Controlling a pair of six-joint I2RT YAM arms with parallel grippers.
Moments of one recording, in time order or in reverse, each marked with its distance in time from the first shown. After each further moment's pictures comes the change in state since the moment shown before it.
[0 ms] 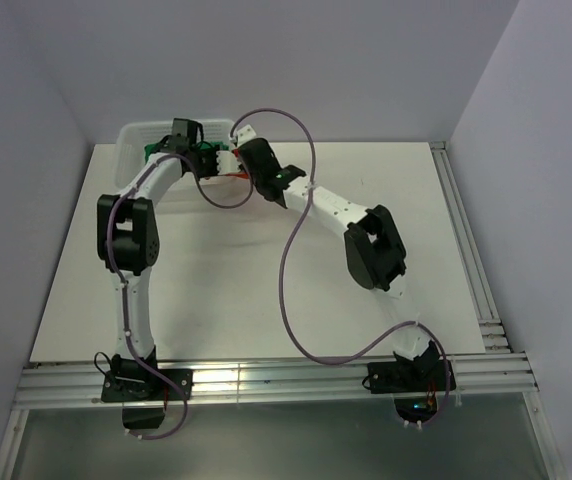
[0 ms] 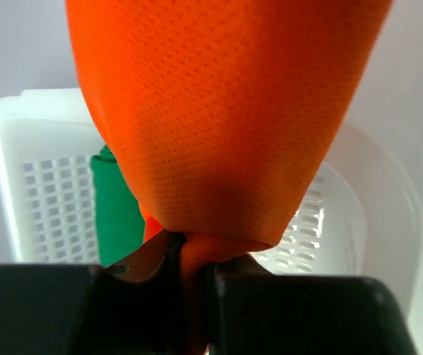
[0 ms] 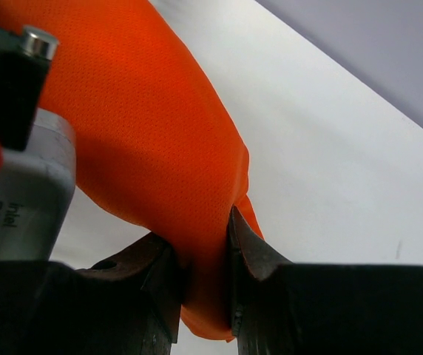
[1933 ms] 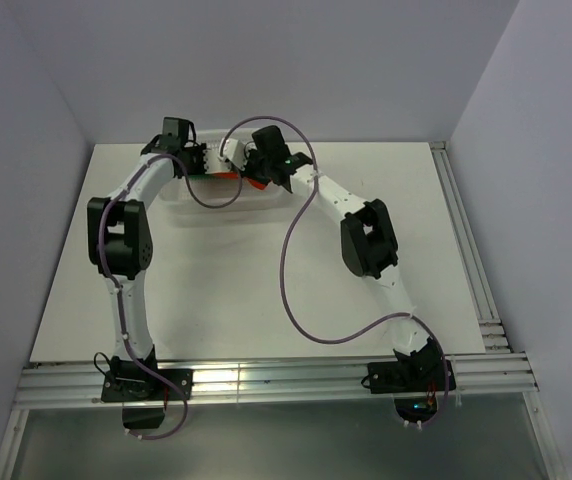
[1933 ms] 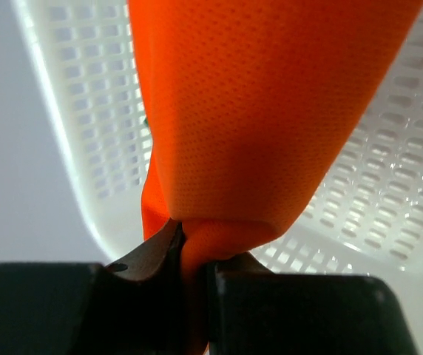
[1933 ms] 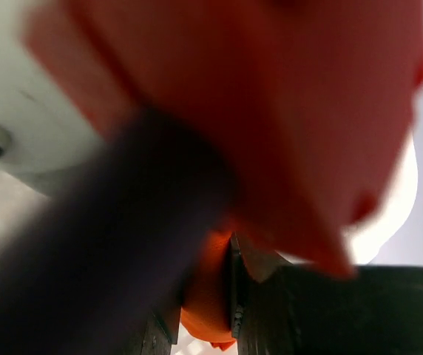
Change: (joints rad) left arm 0.023 -0.095 -0.087 0.022 -0.291 0.010; right arm -0.109 0.126 0.164 -0.066 -0.605 -0.598
